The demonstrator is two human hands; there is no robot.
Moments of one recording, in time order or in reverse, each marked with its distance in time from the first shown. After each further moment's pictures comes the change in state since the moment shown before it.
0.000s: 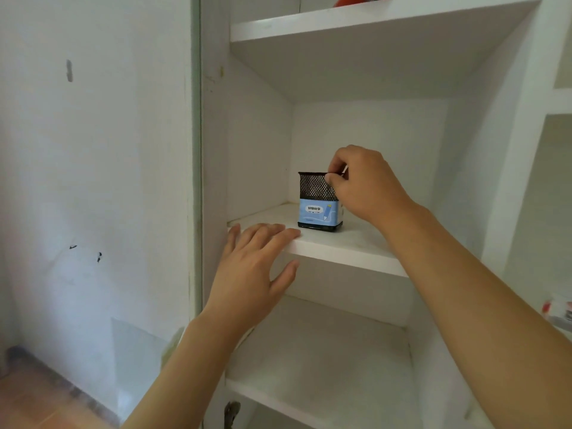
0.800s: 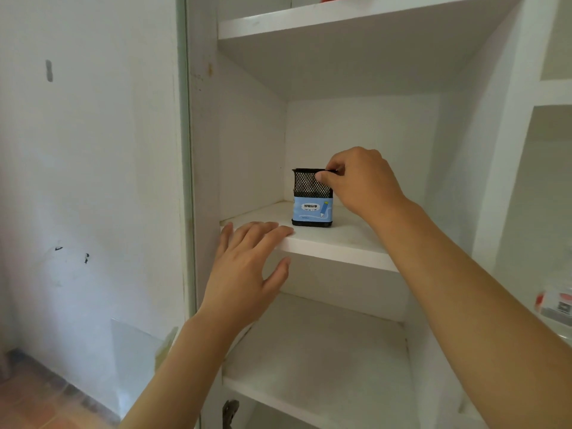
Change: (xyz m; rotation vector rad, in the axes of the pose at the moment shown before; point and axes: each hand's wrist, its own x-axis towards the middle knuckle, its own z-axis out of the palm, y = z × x) left_hand 0.001 0.000 0.002 -0.035 0.021 -0.008; right_hand 0.001 0.006 0.000 -0.033 -0.010 0.116
